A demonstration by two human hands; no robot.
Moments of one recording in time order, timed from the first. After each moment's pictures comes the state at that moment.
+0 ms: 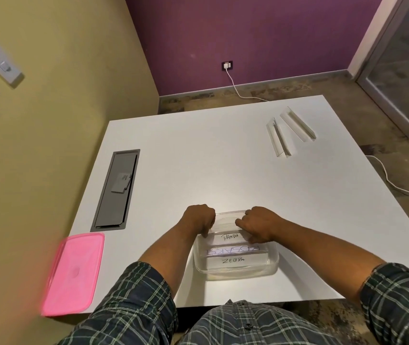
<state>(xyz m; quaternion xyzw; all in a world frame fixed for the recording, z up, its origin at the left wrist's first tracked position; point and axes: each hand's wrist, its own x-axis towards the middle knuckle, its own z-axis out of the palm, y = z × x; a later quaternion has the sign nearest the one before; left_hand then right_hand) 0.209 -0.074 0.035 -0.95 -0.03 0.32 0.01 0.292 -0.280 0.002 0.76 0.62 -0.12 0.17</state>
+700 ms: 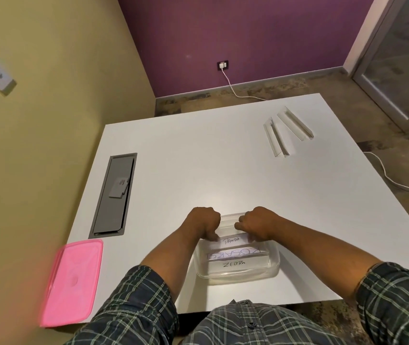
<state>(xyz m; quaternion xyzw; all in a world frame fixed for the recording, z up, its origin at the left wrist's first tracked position) 0.220 -0.082 0.031 -0.95 0.06 0.30 0.05 0.299 -0.276 0.001 0.76 0.62 -0.15 0.15</state>
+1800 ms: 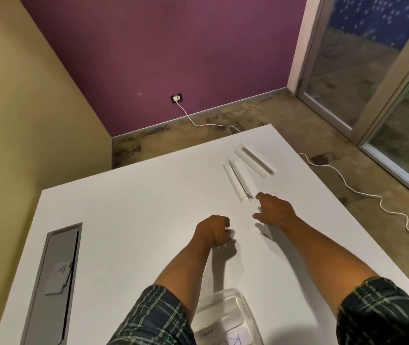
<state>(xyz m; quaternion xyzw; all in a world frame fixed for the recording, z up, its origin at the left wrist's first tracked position) 0.438 -0.149 0.029 -0.96 0.00 0.23 -0.16 0.522 -0.354 0.020 0.97 0.13 -0.18 -0.08</state>
